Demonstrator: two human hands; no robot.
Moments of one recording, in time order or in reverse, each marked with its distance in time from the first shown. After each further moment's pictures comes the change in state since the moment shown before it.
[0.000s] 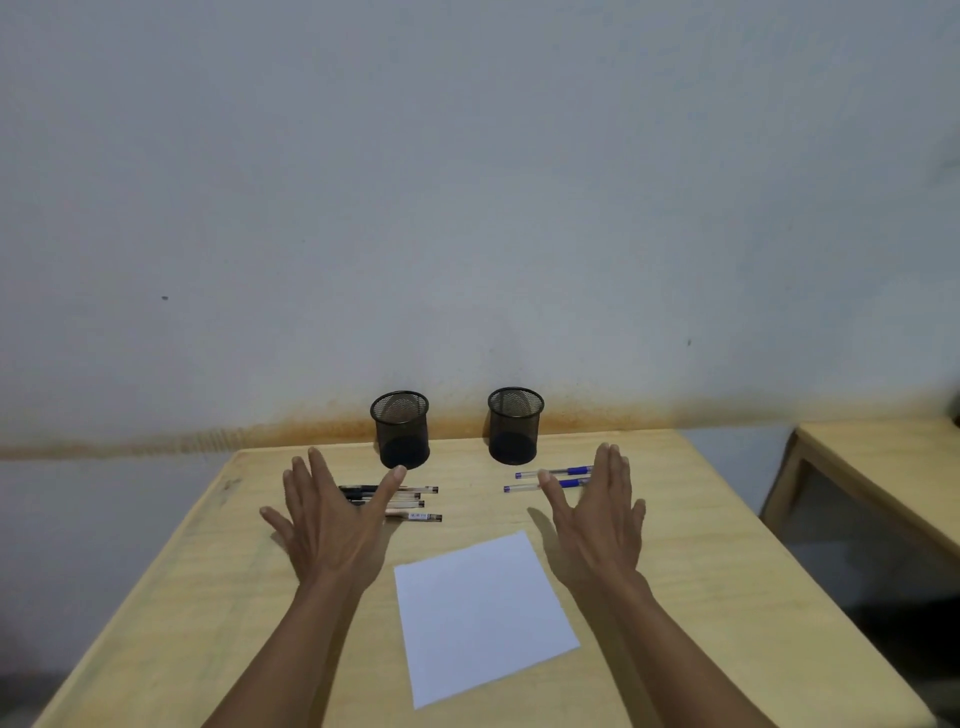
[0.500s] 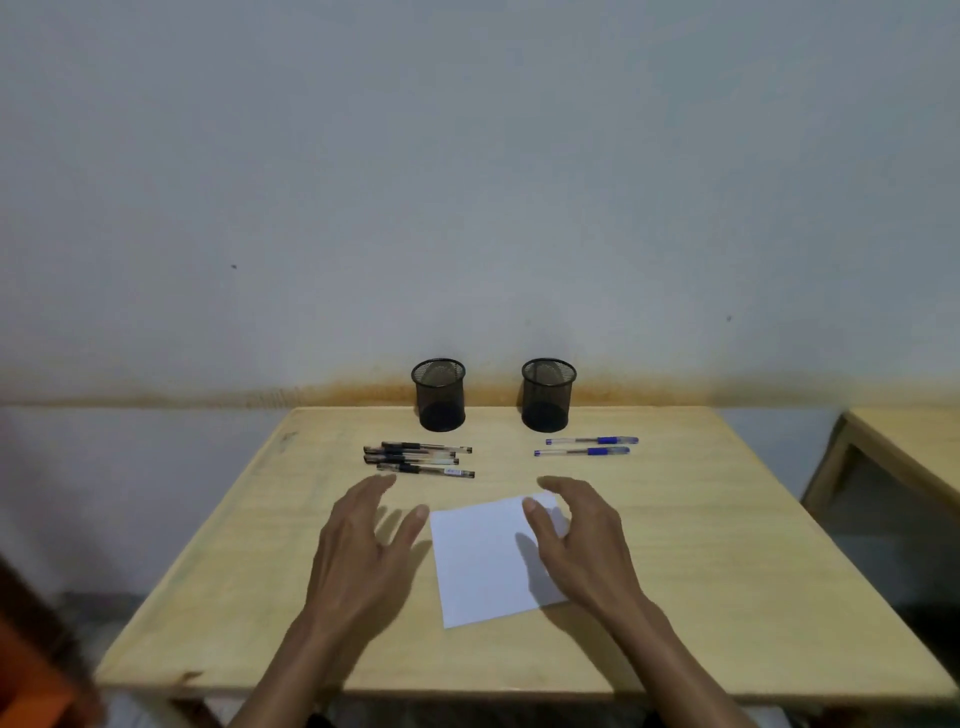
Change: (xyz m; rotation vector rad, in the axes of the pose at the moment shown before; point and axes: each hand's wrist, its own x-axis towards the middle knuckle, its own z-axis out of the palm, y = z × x) left_hand -0.099 -0.025 -0.067 -0.218 -0.158 0.204; right_hand -0.093 -0.021 -0.022 0.189 -0.213 -0.263
